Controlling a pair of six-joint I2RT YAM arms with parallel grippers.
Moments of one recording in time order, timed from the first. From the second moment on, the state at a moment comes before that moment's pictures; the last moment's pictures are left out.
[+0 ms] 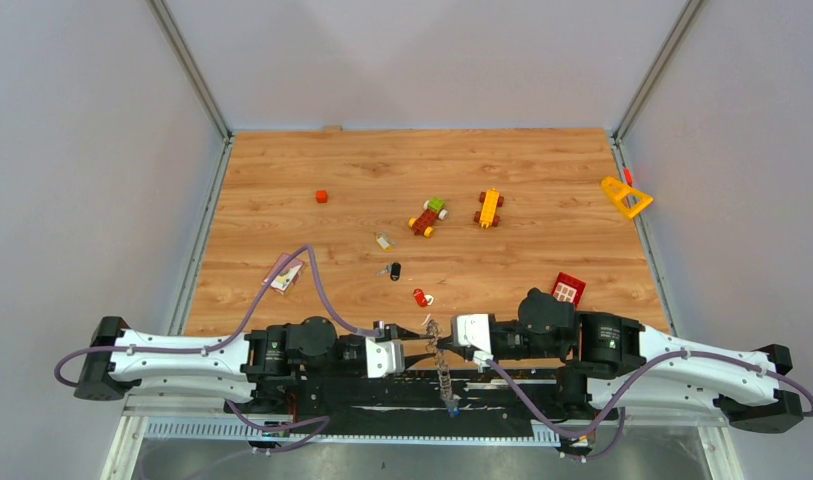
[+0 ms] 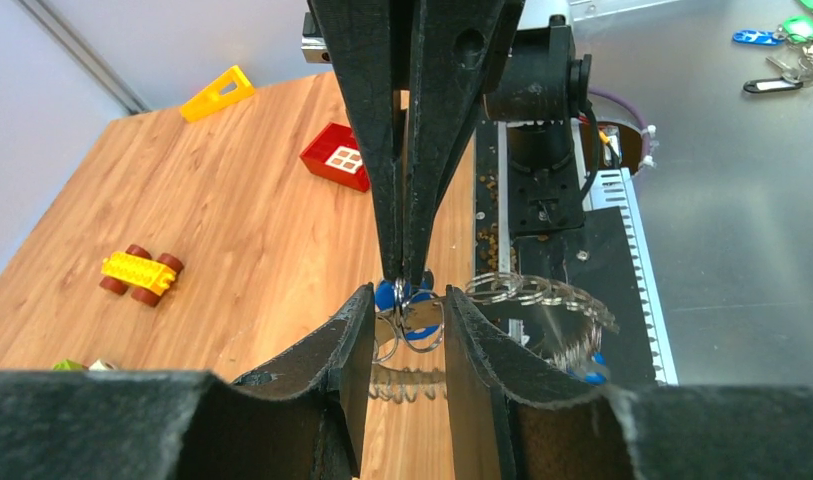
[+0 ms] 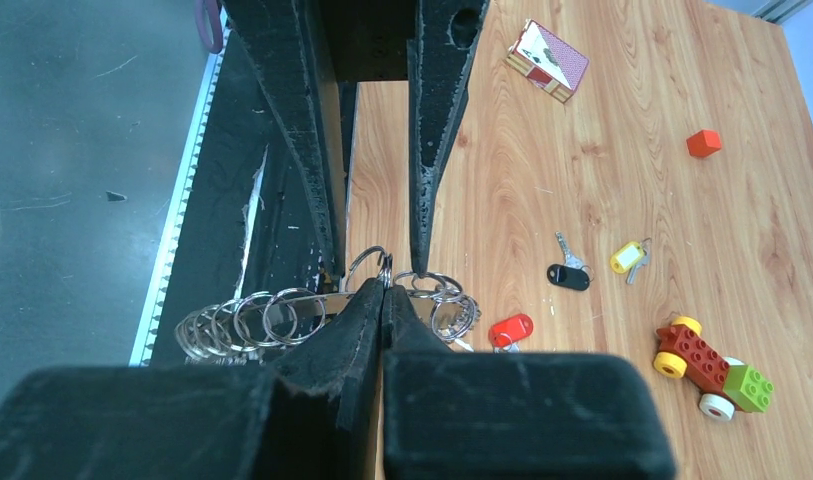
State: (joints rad) left arm -1.51 0.75 0.51 0.19 -0.05 0.27; right arm 1.37 0.69 0.78 -0.43 -0.13 -0.37
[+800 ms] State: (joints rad) left arm -1.51 0.82 0.55 0.14 -0.06 0.26; right arm 1.36 0.69 0.78 -0.46 -0.16 -0.38
